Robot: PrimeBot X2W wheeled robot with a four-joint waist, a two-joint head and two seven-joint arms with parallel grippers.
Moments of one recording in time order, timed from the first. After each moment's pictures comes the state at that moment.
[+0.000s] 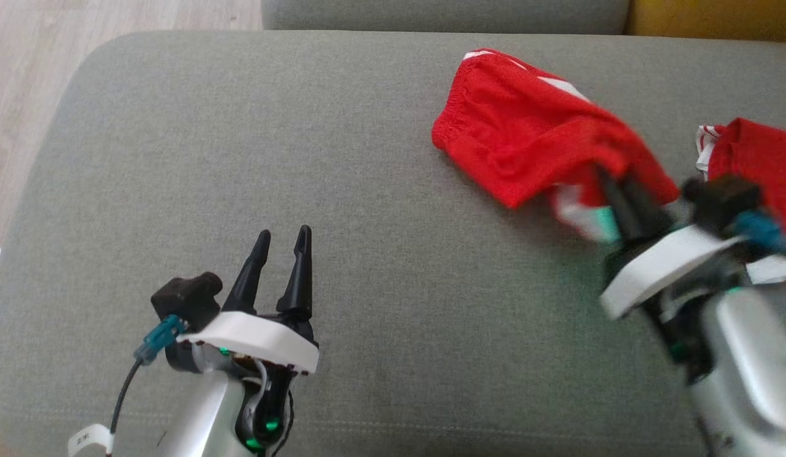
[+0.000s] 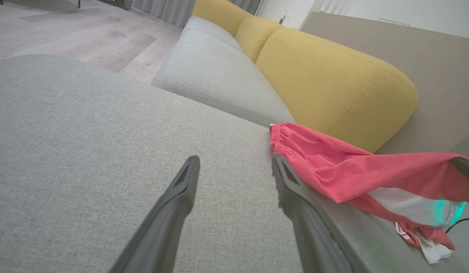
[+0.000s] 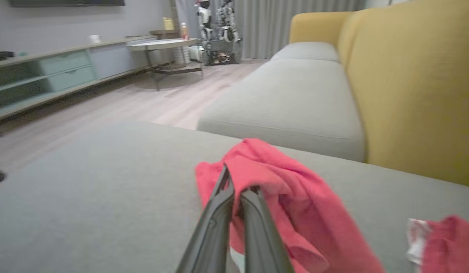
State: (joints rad) left arm -0.19 0.04 -0.34 0.30 -0.54 0.00 -0.25; right arm -0.31 -0.29 0.21 0.15 0.33 0.13 0.13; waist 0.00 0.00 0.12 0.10
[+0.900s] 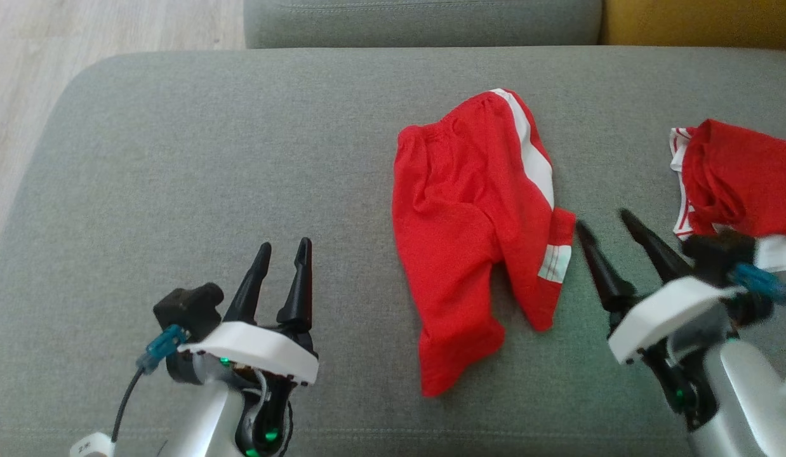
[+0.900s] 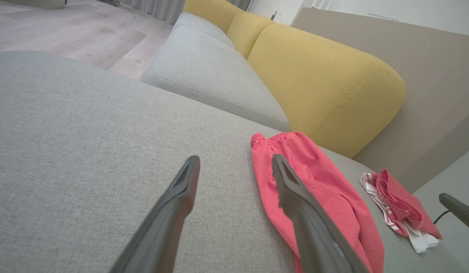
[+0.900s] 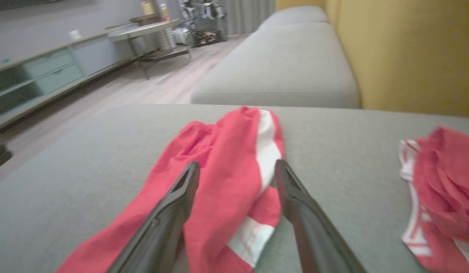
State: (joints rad) left arm -0.17 0.04 -0.34 0.31 -0.54 -0.01 -0.25; right arm -0.18 -0.28 0.27 0.14 0.41 0.13 0.13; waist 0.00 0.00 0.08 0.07
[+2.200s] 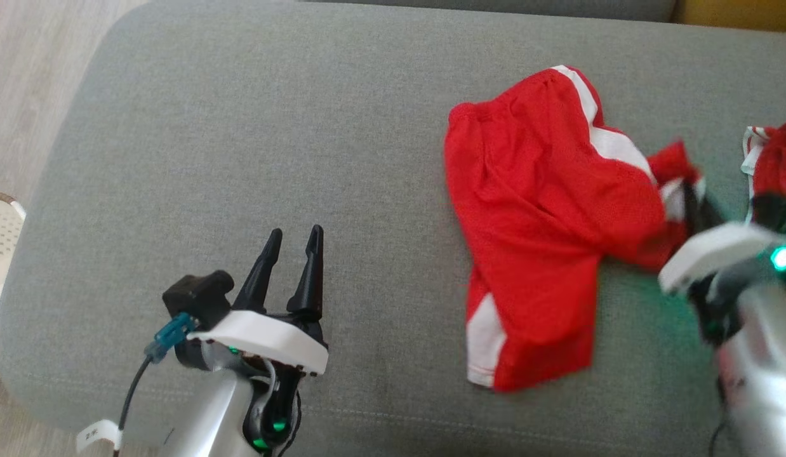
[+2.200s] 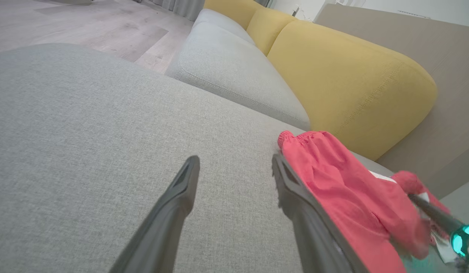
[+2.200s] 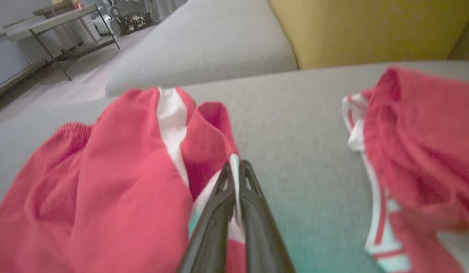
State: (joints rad) left arm -0.20 0.04 -0.38 0.30 -0.54 0.00 -0.25; right arm -0.46 -0.20 -0.01 0.75 0.30 0.13 -0.06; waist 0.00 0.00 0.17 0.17
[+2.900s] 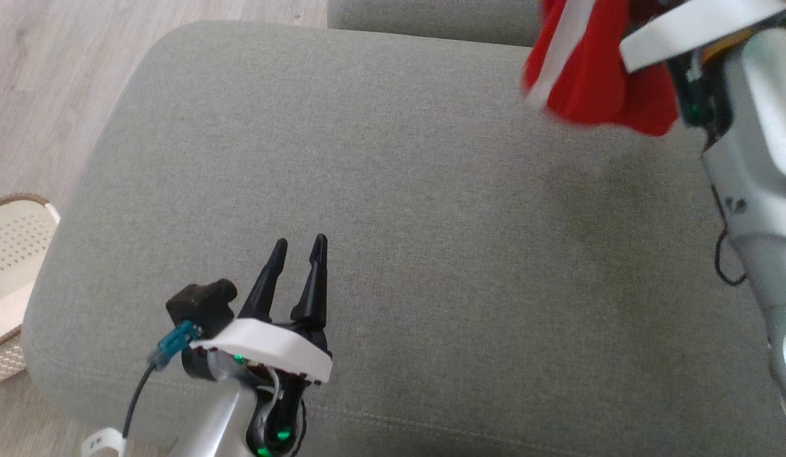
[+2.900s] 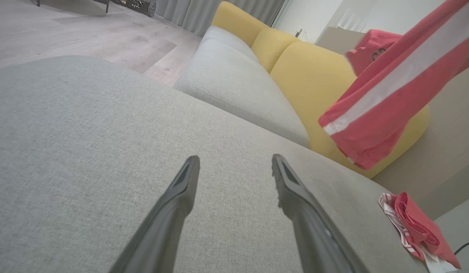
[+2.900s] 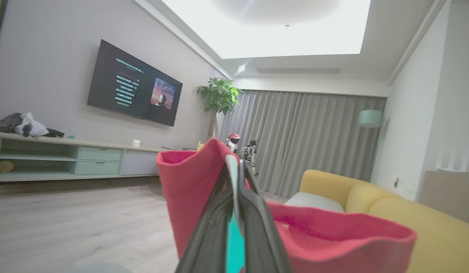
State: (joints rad) left arm -0.18 0.04 -0.39 0.29 -0.58 0.01 -0.25; right arm -1.01 -0.27 0.42 0.56 0.30 0.13 -0.24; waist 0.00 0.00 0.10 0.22
